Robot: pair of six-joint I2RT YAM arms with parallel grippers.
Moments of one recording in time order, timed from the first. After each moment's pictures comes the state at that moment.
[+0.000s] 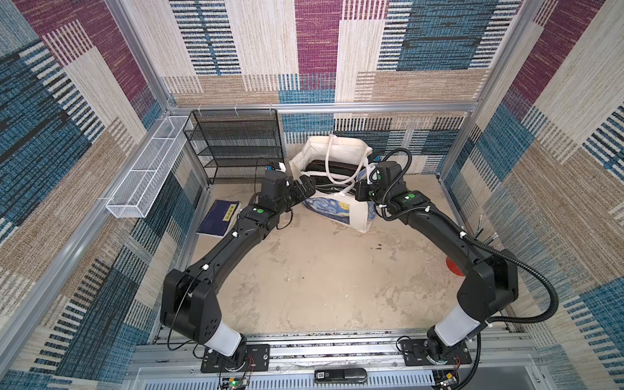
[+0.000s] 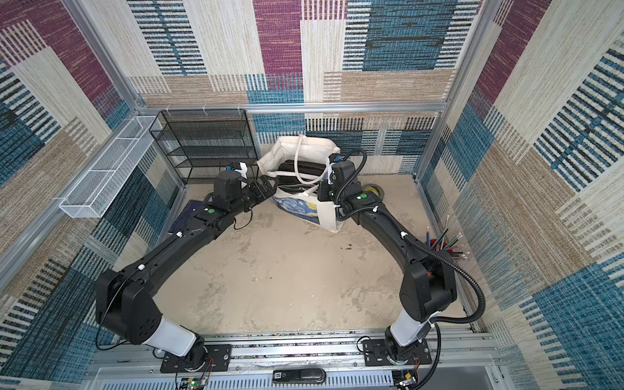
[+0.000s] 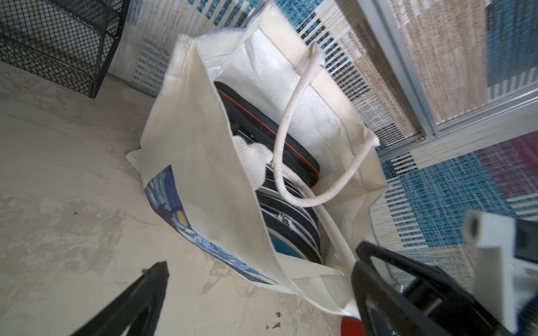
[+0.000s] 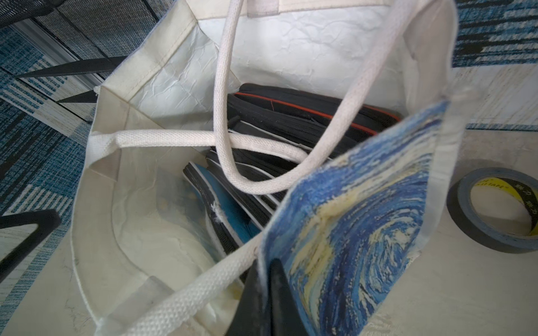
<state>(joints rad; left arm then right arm) -0.42 1.58 1.36 -0.17 0.06 -0.80 0.43 1.64 1.49 -0.35 -0.03 0.30</state>
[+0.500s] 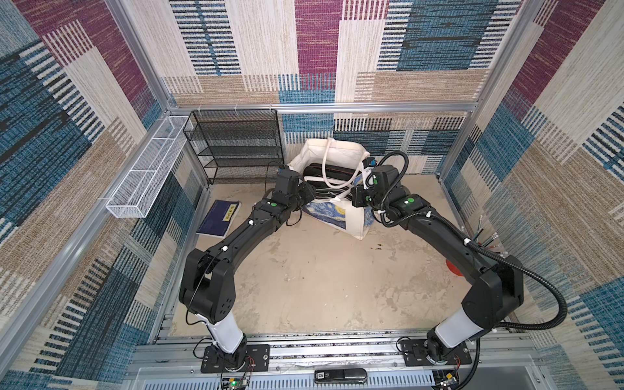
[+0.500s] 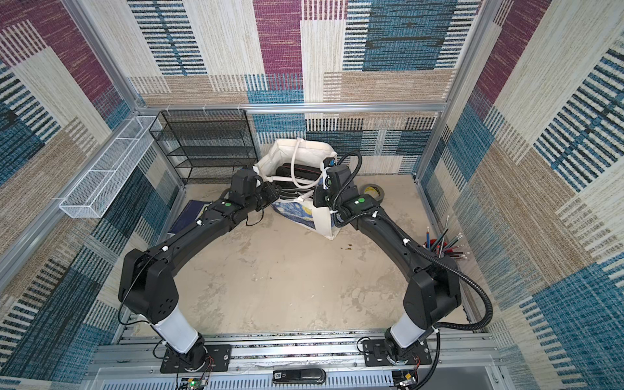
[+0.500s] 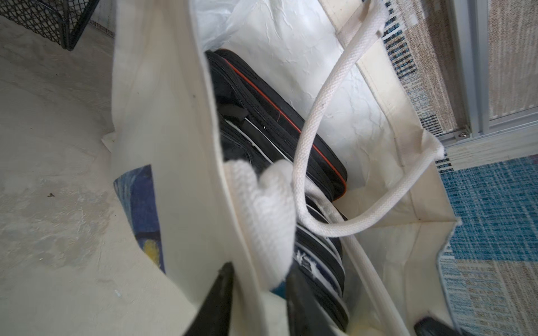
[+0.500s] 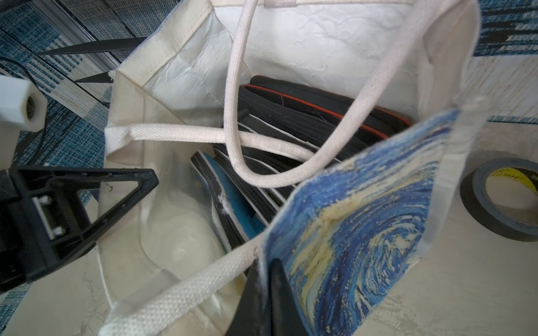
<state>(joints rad) -0.44 1.72 1.43 -0.19 0.05 -0.84 0.50 1.59 1.46 -0.39 -0.02 0.30</state>
